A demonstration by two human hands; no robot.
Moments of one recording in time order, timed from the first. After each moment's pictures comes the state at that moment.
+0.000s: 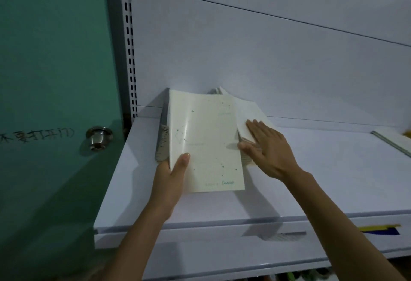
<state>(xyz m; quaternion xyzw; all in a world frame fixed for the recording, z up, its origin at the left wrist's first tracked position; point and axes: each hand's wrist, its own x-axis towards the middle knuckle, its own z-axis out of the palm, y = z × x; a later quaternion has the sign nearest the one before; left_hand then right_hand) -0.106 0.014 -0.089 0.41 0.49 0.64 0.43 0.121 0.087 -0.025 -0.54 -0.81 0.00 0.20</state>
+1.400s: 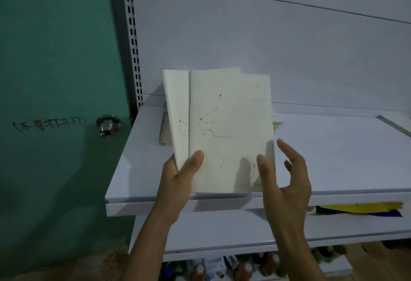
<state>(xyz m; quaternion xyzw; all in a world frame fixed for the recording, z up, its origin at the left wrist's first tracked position) -0.080 -0.050 -0.069 0.42 0.41 0.66 0.48 0.092 -0.061 -0.046 -0.52 -0.57 0.15 0.62</state>
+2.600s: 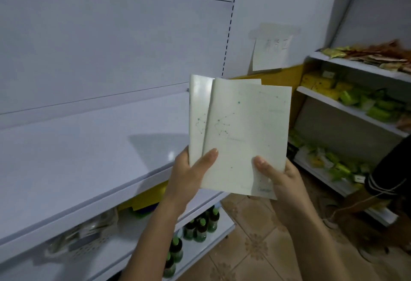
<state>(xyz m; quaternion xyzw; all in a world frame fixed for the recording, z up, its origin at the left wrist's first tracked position) 0.484 0.001 -0.068 0.57 0.29 0.45 0.63 0.647 -0.091 -0.060 -0.55 -0.31 0.38 0.67</state>
